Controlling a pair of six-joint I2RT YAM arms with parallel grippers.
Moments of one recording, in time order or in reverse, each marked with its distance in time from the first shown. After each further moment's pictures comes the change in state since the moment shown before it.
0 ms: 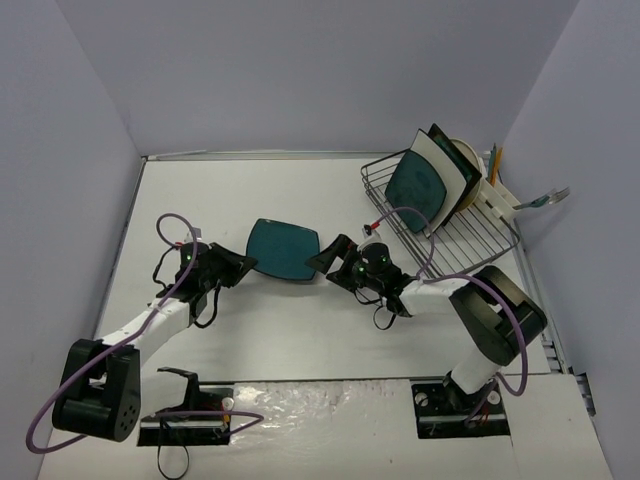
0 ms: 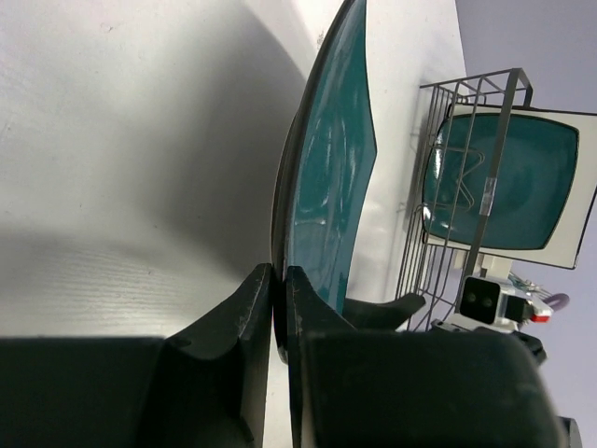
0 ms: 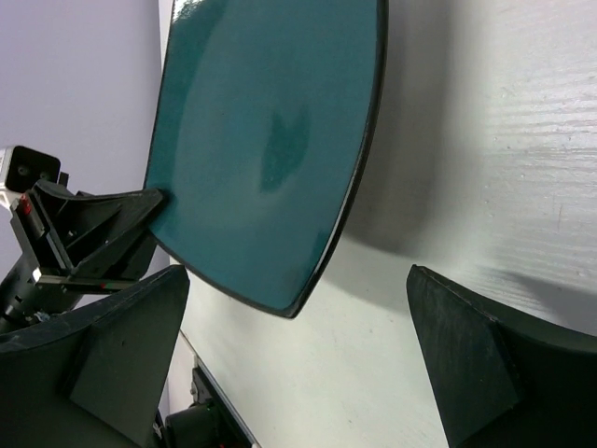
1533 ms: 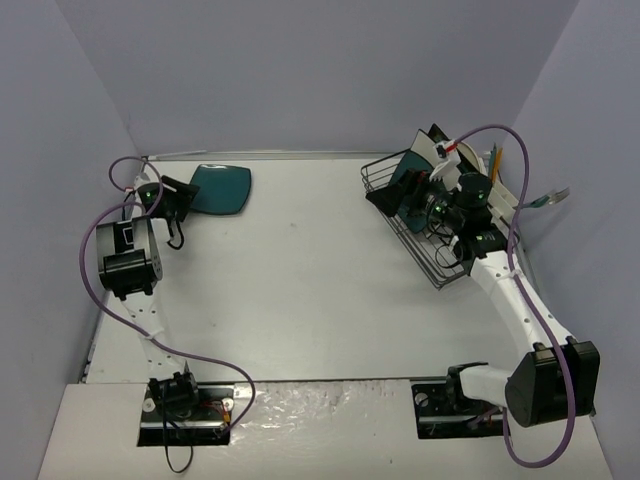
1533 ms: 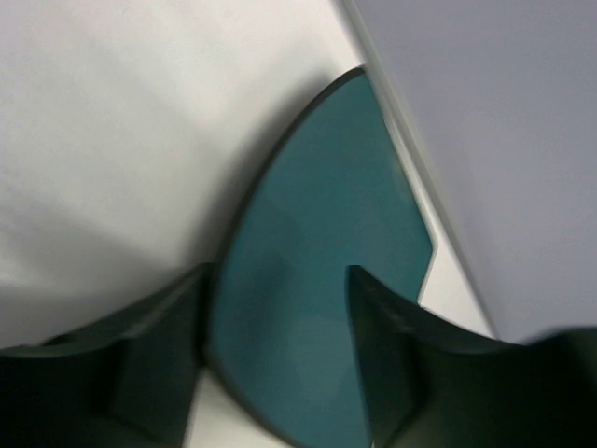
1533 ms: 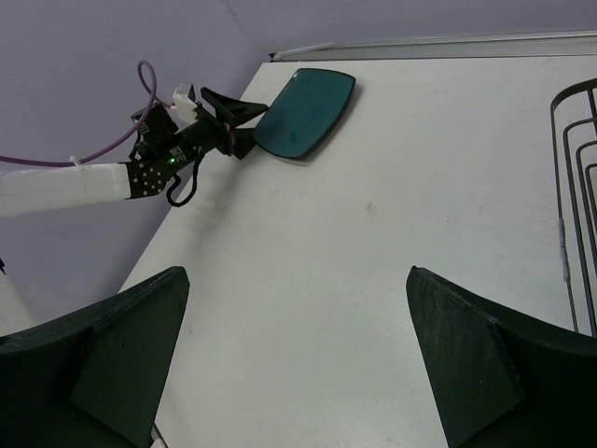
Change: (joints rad) left arm 0.427 1.016 0.843 0.279 0.025 0.215; right arm -0.500 -0.403 0.407 -0.552 -0.451 -0.595
